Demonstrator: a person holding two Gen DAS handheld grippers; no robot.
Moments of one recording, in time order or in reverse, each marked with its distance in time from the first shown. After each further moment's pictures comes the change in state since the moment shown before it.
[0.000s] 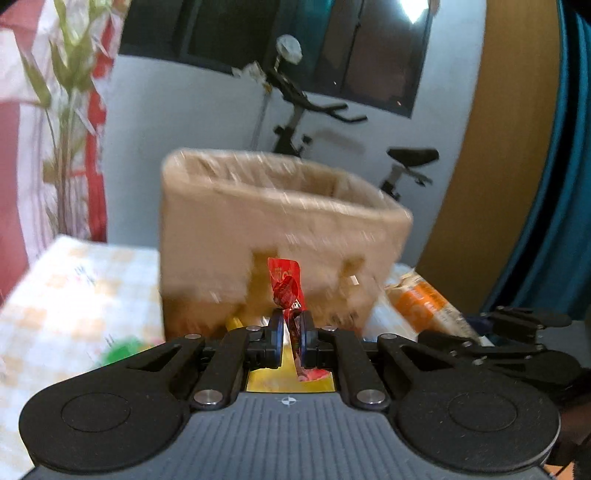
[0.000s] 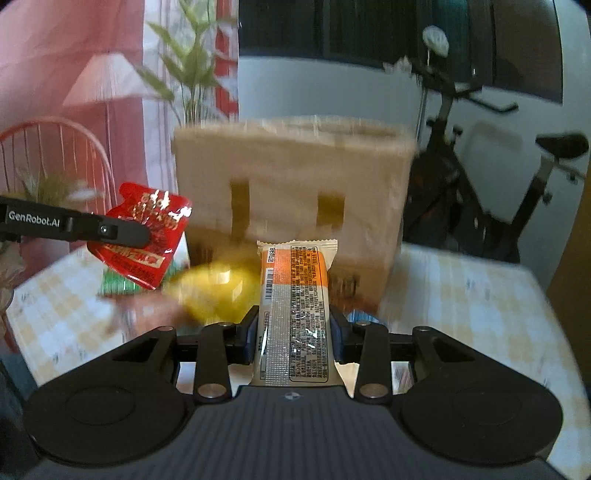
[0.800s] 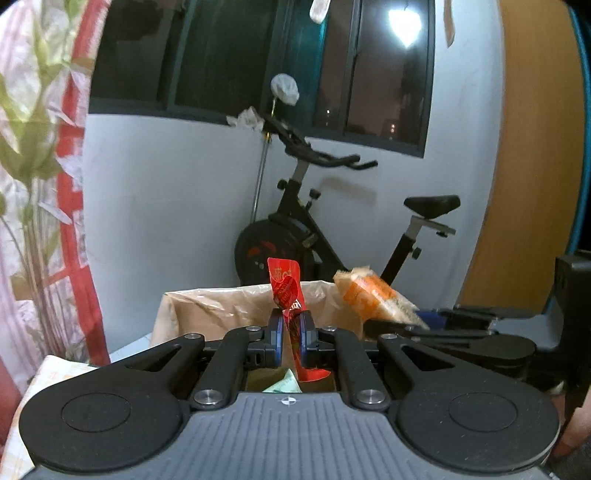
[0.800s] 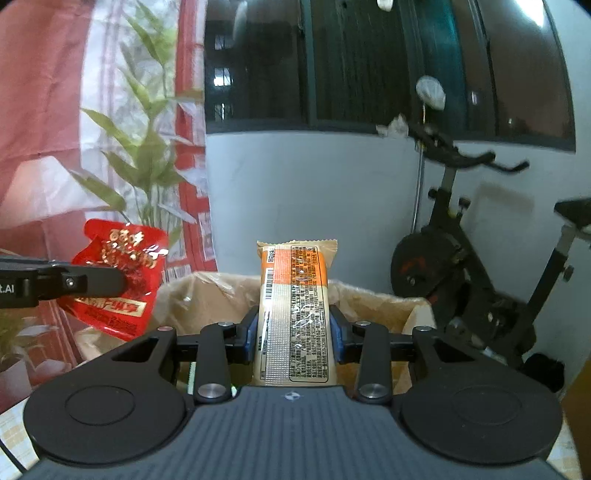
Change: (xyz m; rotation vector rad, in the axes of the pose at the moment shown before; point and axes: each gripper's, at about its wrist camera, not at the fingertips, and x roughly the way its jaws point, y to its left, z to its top) left arm 0.115 0.014 0.147 0.077 -0.094 0.017; right arm 0.146 -0.062 0.164 0.100 -0.126 0.019
